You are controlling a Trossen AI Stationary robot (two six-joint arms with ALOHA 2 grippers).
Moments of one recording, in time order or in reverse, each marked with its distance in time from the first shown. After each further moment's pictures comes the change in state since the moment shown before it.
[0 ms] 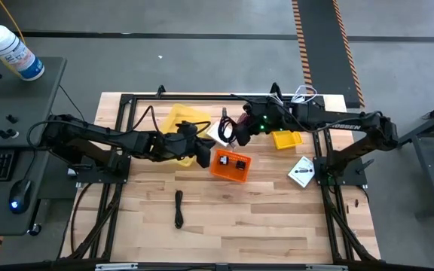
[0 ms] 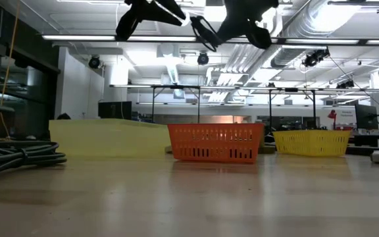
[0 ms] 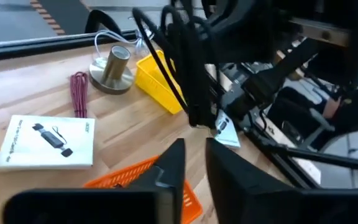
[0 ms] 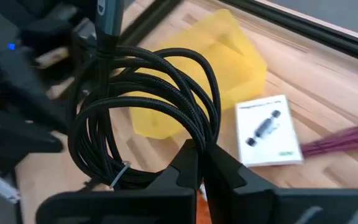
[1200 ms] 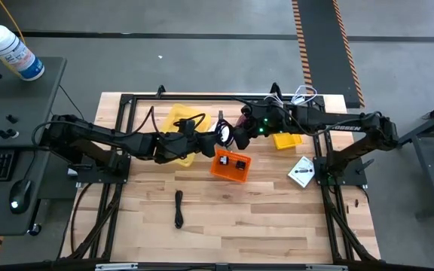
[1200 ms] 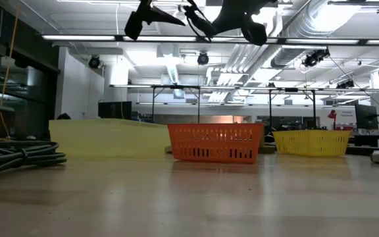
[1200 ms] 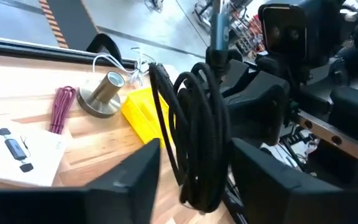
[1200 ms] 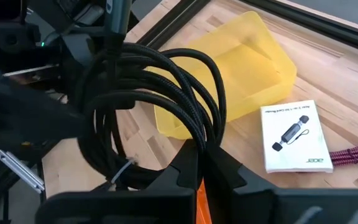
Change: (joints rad) left arm 0.000 0.042 0.000 0.179 -0.138 -0.188; right arm 0.044 0.000 0.000 0.055 -0.034 -0.001
